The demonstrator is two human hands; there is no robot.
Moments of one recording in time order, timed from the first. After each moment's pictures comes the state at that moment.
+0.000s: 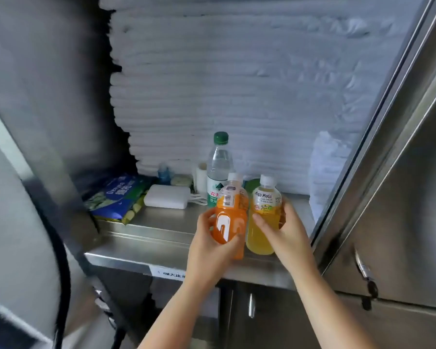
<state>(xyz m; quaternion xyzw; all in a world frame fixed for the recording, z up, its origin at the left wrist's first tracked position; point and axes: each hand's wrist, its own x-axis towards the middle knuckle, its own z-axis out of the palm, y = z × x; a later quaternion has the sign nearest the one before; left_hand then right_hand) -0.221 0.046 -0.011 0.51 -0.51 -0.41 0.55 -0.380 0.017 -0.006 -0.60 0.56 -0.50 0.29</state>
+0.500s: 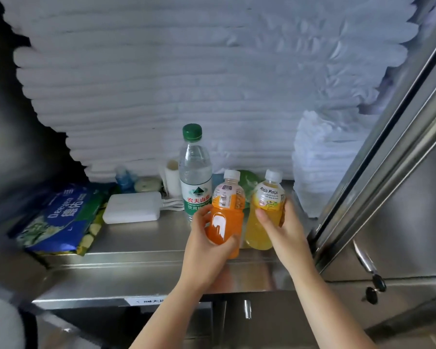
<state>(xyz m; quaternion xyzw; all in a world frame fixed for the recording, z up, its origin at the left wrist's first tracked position) -0.225 -0.022 -0.041 0.48 -0.56 -0.47 0.48 -0.393 -0.016 -0.037 -0.51 0.60 -0.54 0.29</state>
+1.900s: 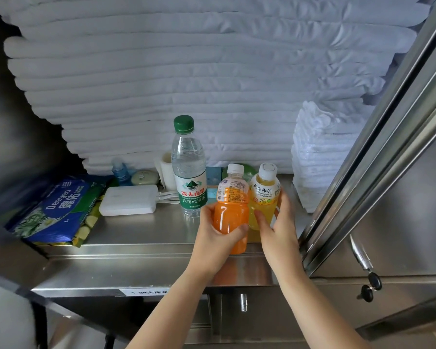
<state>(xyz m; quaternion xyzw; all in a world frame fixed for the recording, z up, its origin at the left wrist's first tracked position) -0.250 -0.030 -0.049 0.45 -0.52 -0.56 0.46 -0.385 -0.016 -0.049 -0.49 0.64 -0.54 0.23</state>
